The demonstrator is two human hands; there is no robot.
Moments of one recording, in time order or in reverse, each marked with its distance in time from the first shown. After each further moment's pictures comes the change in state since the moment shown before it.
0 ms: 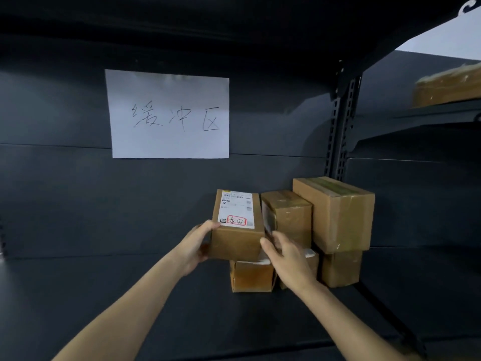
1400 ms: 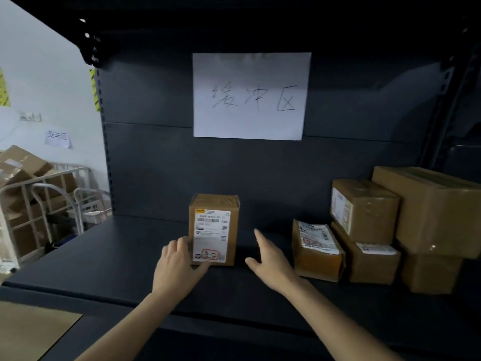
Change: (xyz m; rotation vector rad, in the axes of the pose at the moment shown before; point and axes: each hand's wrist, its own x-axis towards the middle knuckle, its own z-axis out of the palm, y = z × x) left_hand -0.104 -0.070 -0.137 1.220 0.730 0.246; right_hand -0.009 -0.051 0.141 -0.072 -0.438 -0.150
